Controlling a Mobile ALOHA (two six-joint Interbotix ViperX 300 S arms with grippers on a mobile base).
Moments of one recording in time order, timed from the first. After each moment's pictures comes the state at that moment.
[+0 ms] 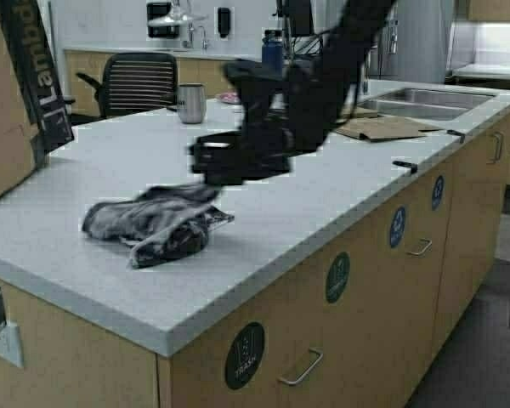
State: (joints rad) left arm -0.40 -0.14 0.79 0.14 -0.78 -0.17; right arm 0.60 0.67 0.32 -0.03 -0.58 0.22
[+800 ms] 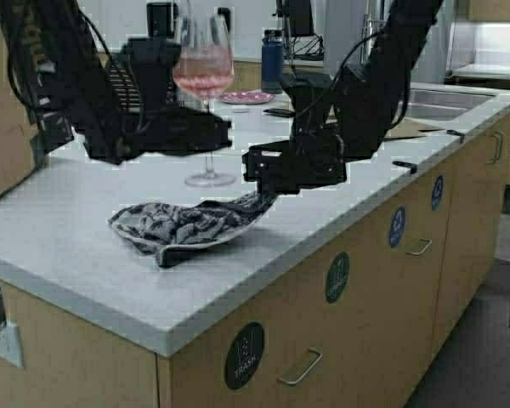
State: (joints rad) left arm -0.40 0.62 0.57 0.14 -1.15 -0.10; right arm 0.50 0.63 0.45 -0.03 -0.63 0.21
